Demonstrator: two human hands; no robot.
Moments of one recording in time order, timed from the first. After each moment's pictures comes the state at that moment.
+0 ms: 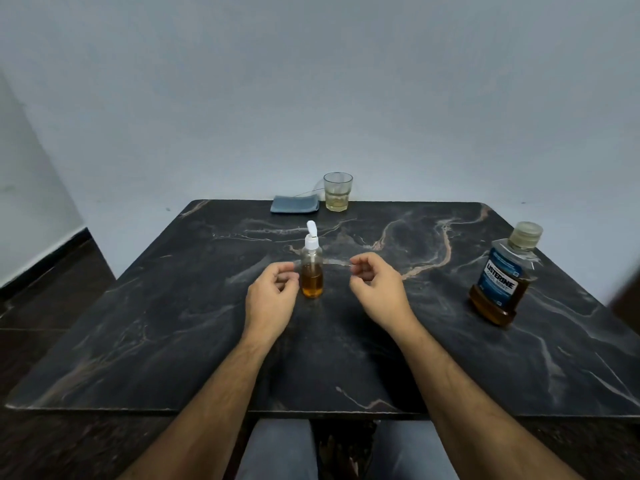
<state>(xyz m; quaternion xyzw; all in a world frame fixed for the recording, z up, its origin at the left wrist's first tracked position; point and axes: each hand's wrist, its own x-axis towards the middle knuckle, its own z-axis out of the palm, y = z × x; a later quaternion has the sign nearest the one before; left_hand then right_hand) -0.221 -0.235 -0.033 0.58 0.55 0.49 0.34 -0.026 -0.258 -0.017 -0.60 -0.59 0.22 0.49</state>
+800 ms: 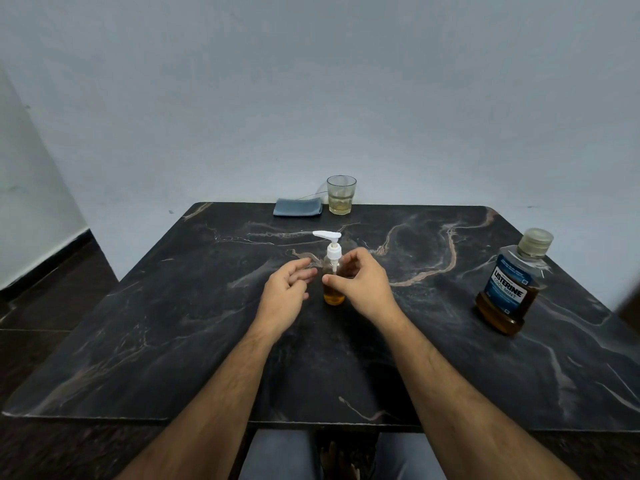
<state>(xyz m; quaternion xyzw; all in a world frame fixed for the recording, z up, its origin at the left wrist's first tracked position) -0.211 -0.207 -0.037 0.59 0.47 0.47 0.47 -0.047 -0.233 -0.008 -0.61 -0.58 0.25 0.48</state>
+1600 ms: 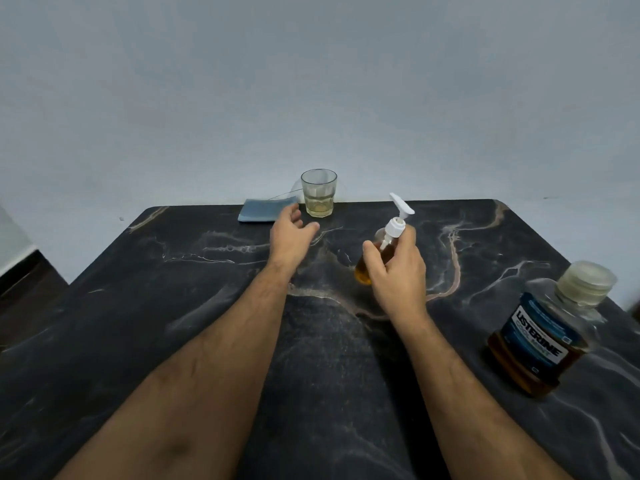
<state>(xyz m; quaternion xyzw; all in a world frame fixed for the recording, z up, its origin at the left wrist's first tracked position) -0.107 -0.031 -0.005 0.57 0.55 0.48 0.39 0.042 -0.156 -0.009 -0.65 -0.53 0.08 0.54</state>
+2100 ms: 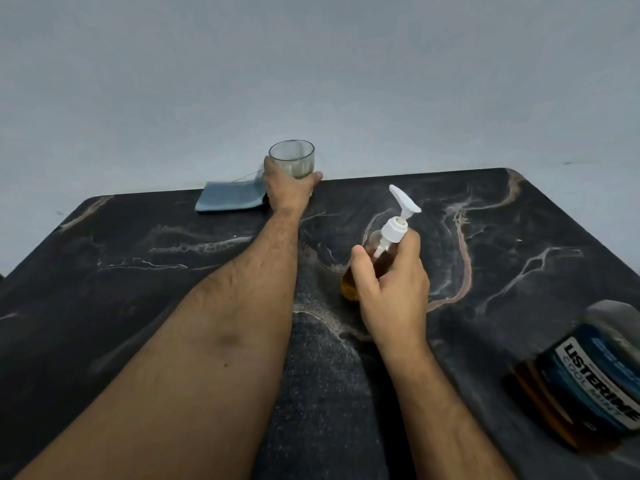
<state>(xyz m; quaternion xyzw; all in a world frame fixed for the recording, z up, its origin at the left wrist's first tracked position) -0.036 0.088 -0.020 0.55 0.61 0.50 0.29 0.045 -0.143 -0.036 -0.65 -0.48 0.07 0.58</state>
